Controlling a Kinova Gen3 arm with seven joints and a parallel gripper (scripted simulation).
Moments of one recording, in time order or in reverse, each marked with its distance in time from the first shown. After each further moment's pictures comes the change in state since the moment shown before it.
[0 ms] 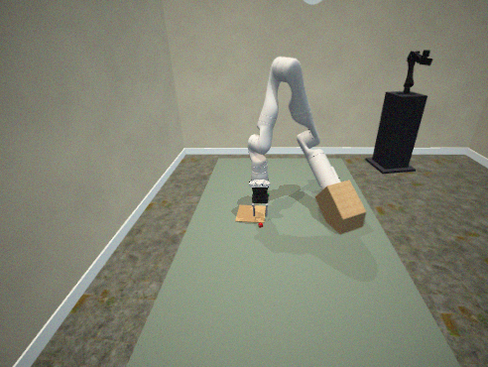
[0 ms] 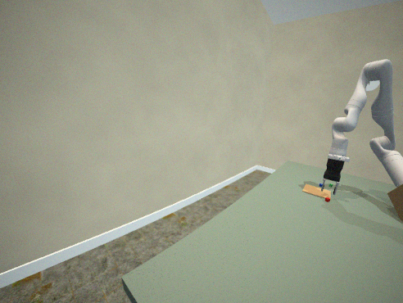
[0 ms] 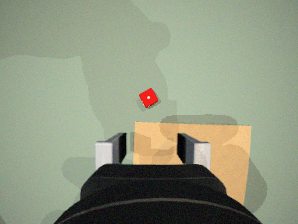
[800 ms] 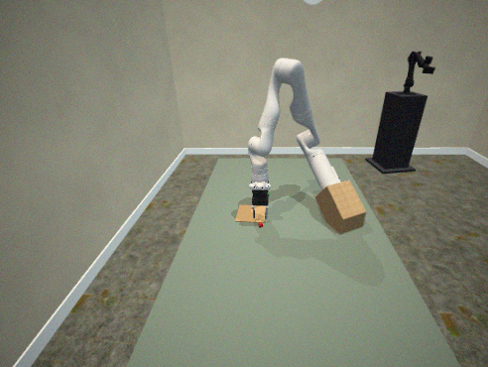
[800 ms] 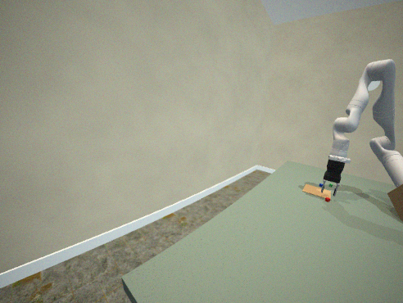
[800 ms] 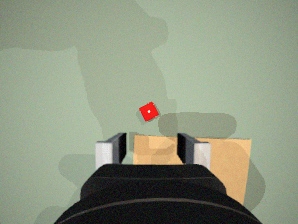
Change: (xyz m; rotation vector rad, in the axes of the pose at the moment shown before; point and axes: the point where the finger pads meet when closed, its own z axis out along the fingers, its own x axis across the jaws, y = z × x) arm 0.000 -0.015 0.002 -0.012 0.011 -0.014
